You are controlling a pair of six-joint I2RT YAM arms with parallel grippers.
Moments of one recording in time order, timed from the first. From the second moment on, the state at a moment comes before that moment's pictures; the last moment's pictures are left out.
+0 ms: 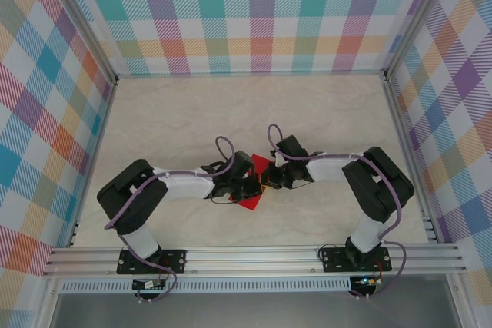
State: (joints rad) left arm -0.86 1.71 0.80 -0.05 0.25 -1.09; right arm 0.62 1.73 0.78 -0.10 -0.52 0.79
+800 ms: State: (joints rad) left arm -0.87 1.72 0.80 -0.06 0.25 -1.08; right arm 0.49 1.78 0.76 0.00 -0.64 0.70
